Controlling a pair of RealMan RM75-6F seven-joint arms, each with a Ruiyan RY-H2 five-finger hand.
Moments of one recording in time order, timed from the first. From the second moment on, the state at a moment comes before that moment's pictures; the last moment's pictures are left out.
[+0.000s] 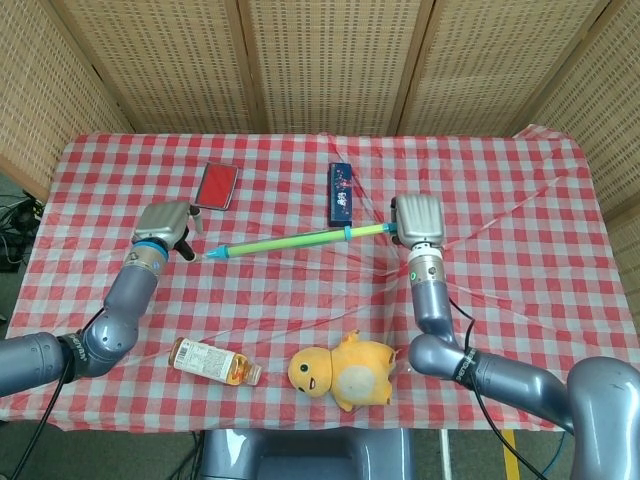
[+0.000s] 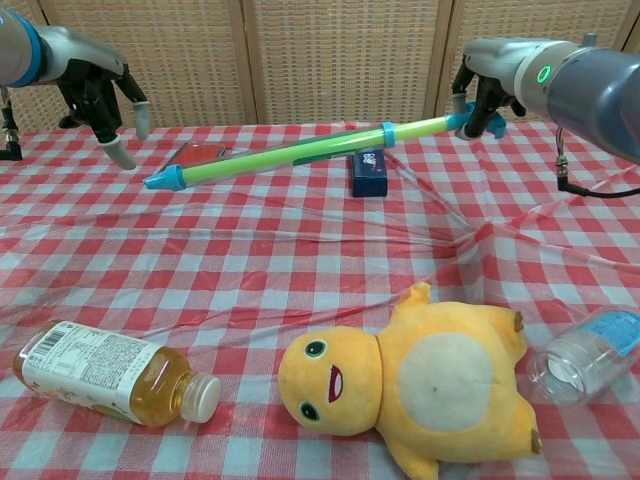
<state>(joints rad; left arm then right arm) -1.10 -1.21 -0.26 -1.64 0.02 0.85 0.76 0.99 -1.61 0.42 -1.35 -0.49 1.13 -0.80</state>
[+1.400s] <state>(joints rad) -1.12 -1.29 -0.20 -1.64 0.15 0.94 0.64 0.94 -1.54 0.41 -1.40 -0.43 1.13 -0.73</state>
